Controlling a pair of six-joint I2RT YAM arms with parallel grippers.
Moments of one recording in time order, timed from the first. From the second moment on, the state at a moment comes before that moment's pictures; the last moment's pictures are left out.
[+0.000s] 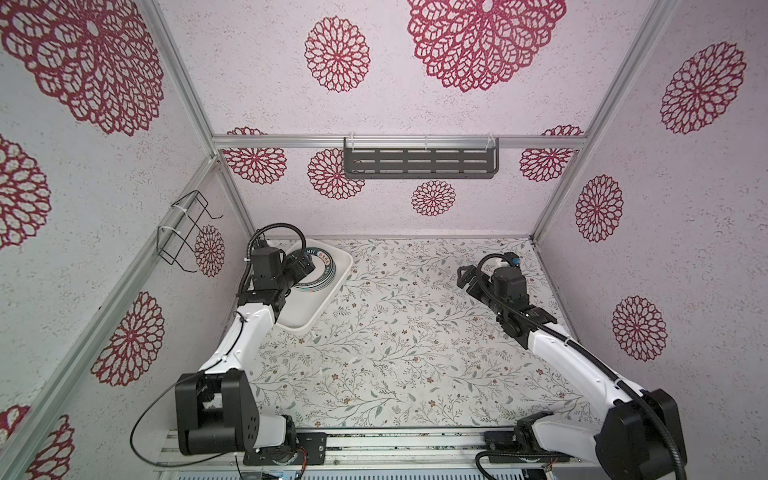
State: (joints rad) left arm 0.01 1.34 0.97 -0.11 0.04 -0.59; right arm 0.35 1.18 0.84 -0.11 0.14 0.75
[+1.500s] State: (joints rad) left arm 0.01 1.41 0.29 0.92 -0.45 -0.03; right arm 0.12 1.38 0.08 1.10 0.59 0.08
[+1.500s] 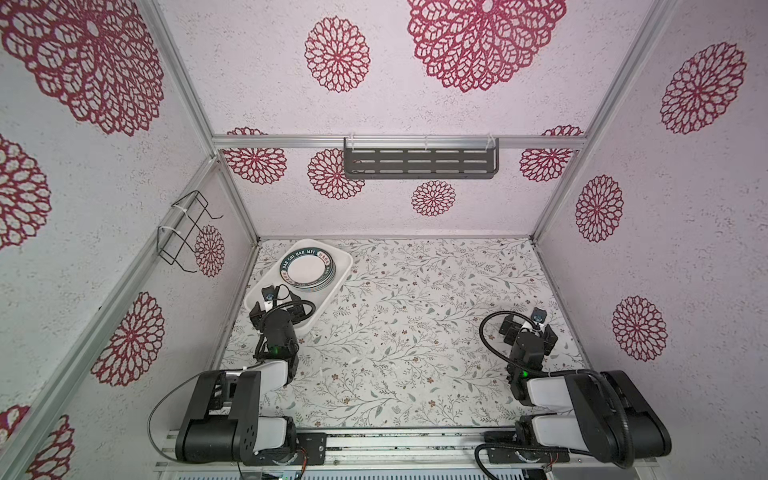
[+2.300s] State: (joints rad) left arm 0.13 1.57 0.42 0.91 -0.20 -0.08; right arm 0.02 1.55 0.24 1.10 0.31 0.05
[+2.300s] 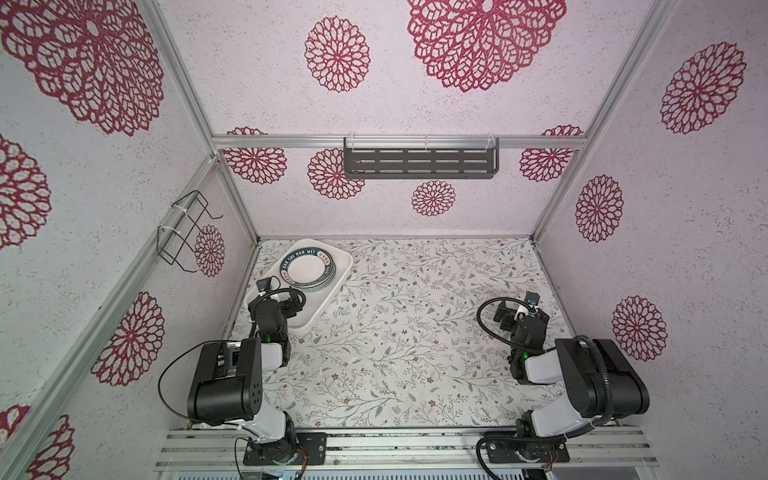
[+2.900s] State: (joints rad) left arm 0.12 1.57 0.42 0.90 -0.20 -0.08; right arm 0.02 1.55 0.24 1.10 0.30 0.05
